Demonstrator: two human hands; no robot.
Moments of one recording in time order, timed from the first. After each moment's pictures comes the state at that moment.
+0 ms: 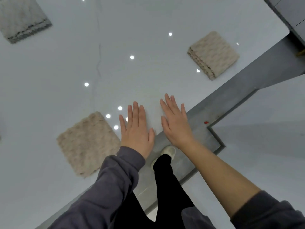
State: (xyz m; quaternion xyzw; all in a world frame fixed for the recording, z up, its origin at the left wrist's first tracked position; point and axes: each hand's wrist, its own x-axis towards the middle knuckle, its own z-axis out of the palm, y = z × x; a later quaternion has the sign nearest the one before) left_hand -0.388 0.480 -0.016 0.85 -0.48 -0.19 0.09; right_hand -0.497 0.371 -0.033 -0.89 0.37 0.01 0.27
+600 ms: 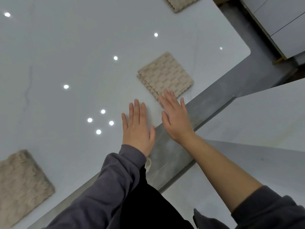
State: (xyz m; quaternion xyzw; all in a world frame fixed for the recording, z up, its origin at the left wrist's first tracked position) left_hand -0.481 0.284 -0.028 0.84 -0.47 -0.23 0.15; right_hand -0.584 0.168 -0.030 -0.89 0.36 -0.02 0.27
